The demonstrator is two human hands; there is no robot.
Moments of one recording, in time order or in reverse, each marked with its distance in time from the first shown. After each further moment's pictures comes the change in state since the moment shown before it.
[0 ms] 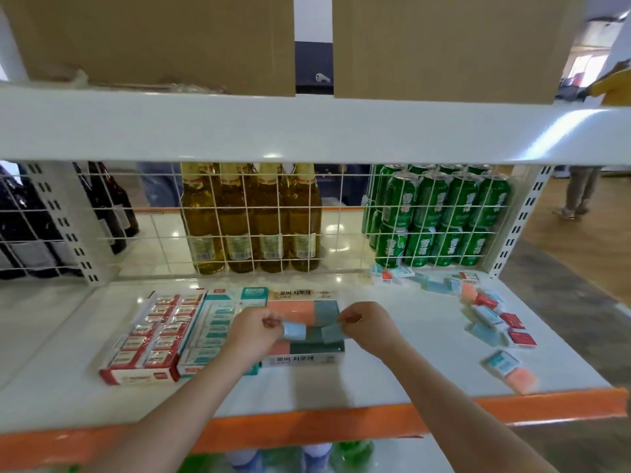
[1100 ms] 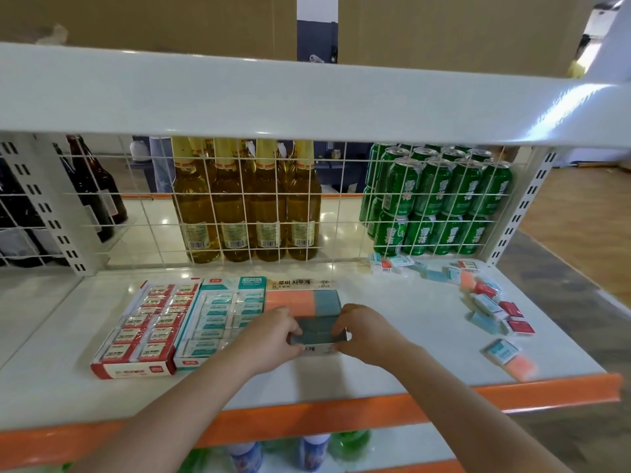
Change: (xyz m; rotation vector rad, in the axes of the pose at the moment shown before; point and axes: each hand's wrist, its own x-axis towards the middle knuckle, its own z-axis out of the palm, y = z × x) left_hand 0.000 -0.003 0.007 0.472 -0.278 0.396; right_hand -0.015 -0.007 0.002 -0.541 -0.179 -0.343
